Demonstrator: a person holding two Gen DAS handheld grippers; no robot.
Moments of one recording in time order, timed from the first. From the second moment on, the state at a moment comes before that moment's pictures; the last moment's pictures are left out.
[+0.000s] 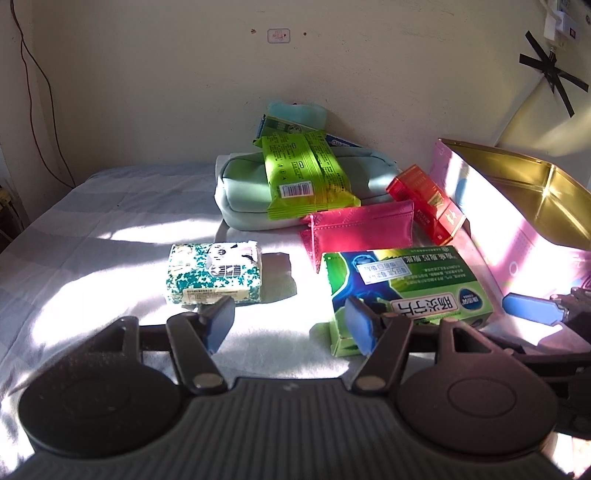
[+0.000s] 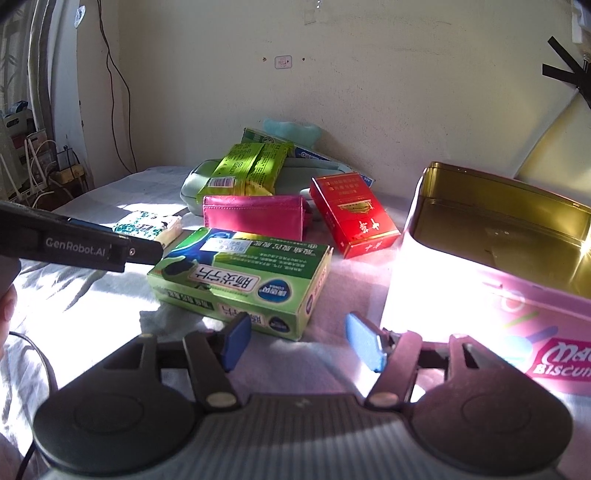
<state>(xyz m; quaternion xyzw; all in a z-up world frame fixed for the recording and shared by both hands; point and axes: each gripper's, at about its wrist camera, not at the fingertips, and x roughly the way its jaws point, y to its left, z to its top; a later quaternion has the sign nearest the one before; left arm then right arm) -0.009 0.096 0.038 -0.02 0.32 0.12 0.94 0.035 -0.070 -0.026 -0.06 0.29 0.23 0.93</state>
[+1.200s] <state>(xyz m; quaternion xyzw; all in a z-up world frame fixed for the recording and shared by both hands) 0.086 -0.089 0.093 -0.03 0.22 -0.18 0.96 0.031 -0.201 0.026 -0.06 0.18 0.03 0.98</state>
